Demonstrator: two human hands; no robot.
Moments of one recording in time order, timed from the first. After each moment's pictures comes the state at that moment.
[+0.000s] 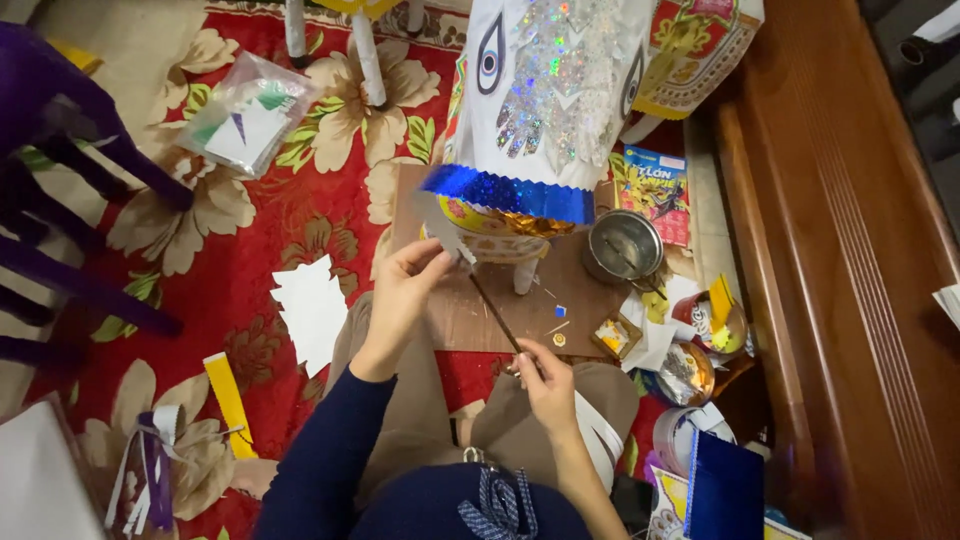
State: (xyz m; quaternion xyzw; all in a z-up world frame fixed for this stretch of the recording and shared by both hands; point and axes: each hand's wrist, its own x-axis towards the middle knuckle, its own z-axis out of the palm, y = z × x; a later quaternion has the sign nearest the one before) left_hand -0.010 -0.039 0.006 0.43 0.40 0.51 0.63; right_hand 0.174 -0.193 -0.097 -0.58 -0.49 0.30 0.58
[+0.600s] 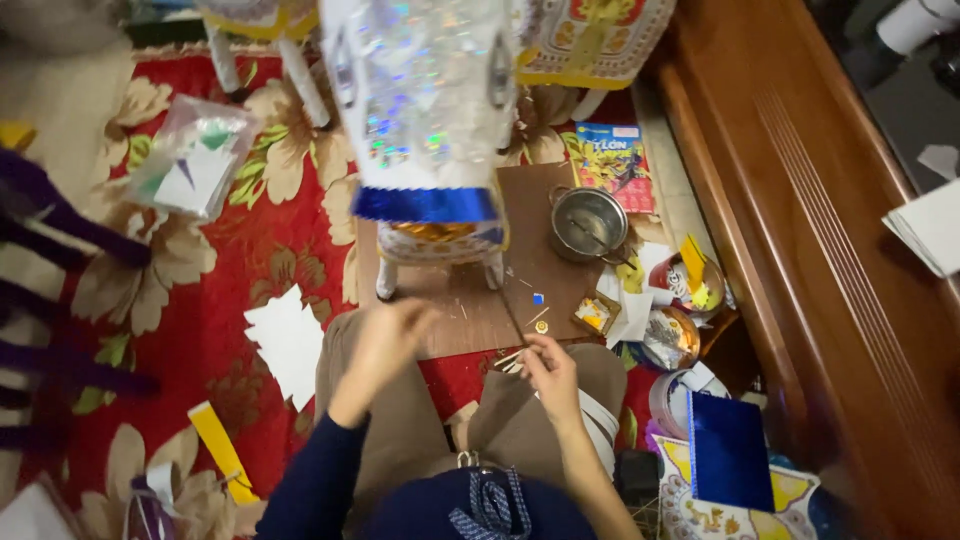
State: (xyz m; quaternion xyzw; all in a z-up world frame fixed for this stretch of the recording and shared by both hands) left_hand 0.016 -0.064 -0.020 0.79 0.47 0.20 0.35; right_hand 0.236 -0.219 -0.133 -0.65 -0.31 0.35 0.60
